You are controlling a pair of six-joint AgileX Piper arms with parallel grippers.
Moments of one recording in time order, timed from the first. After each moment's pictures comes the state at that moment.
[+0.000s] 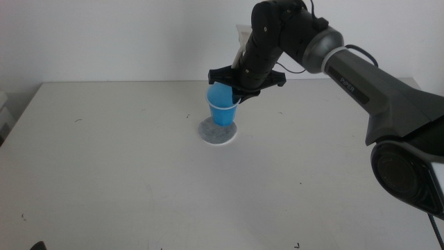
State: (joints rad) left arm -0.07 -0.01 0.03 0.07 0.37 -0.15; right arm 0.50 2.42 -2.41 0.06 1.15 0.39
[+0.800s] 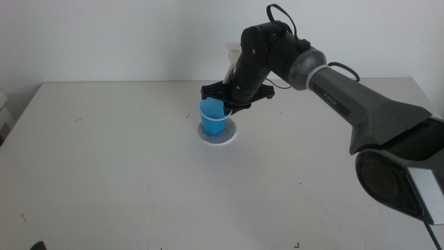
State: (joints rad) left arm -0.07 -0.01 0.03 0.07 0.37 -0.15; right arm 0.52 2.50 -2.41 0.07 1.06 0.35
